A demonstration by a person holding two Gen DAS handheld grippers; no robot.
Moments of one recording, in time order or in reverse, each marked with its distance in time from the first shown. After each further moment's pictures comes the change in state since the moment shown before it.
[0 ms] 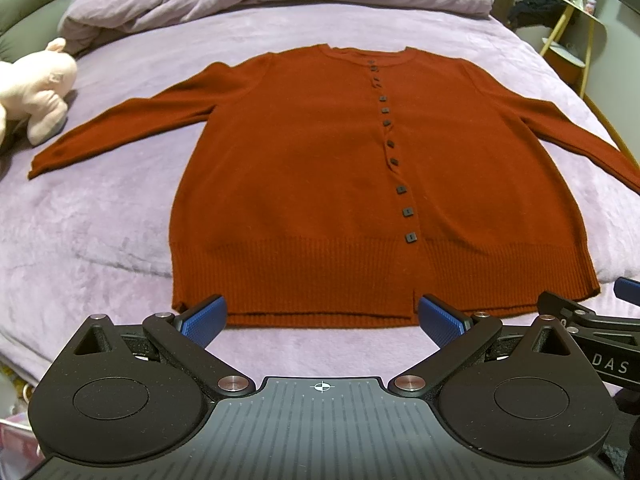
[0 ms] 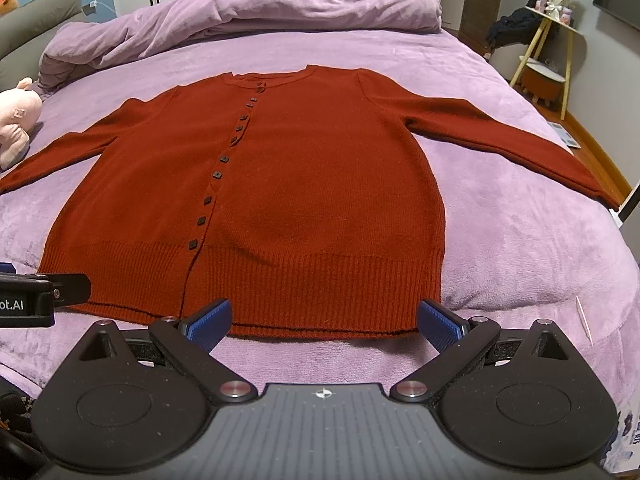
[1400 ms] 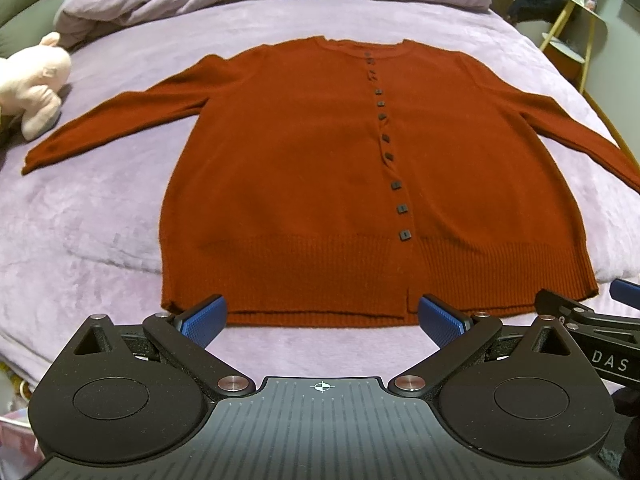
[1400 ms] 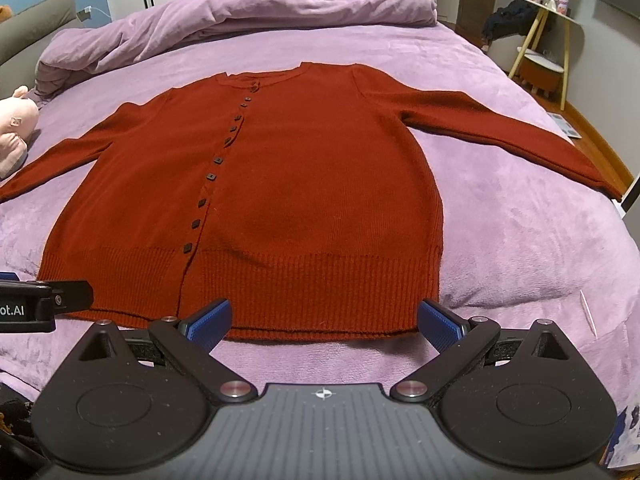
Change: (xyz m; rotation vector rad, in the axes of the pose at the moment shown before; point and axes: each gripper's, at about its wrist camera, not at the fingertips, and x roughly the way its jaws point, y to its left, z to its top) left arm 0.008 -0.003 0.005 -0.001 0.029 -0.011; right arm 0.006 -0.008 0.001 0.031 0.010 0.014
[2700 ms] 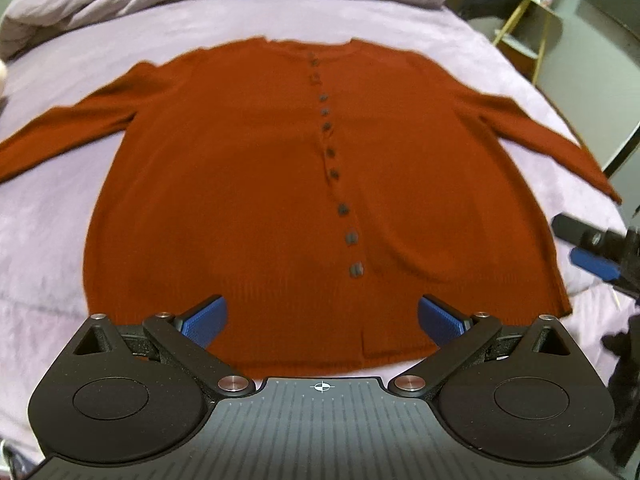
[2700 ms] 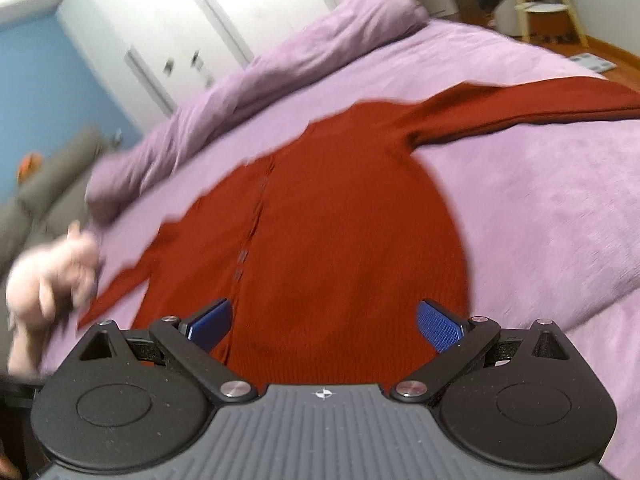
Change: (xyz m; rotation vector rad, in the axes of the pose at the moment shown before) left arm 0.034 -0.009 0.032 0.053 -0.008 -0.170; right arm 0.037 -0.094 0.011 0.350 -0.185 0.328
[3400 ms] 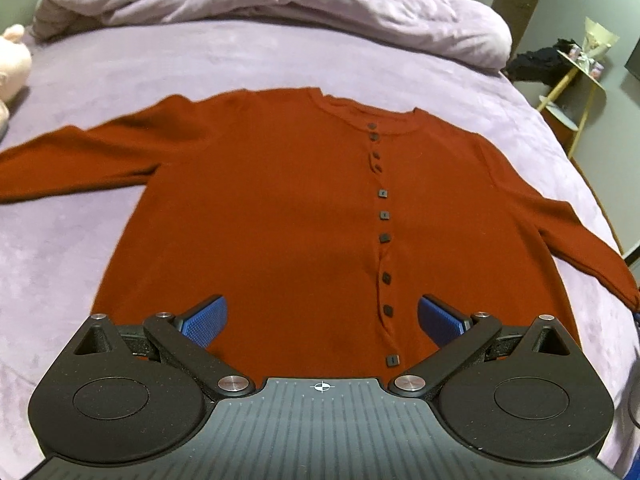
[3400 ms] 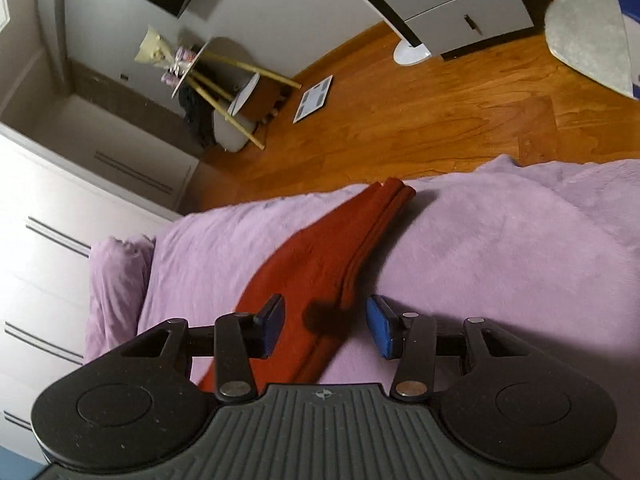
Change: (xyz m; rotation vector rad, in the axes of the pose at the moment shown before) left arm 0.047 0.043 0.077 -0.180 -0.090 0.033; right arm 0.035 -0.281 0.123 0.850 -0.453 -0.353
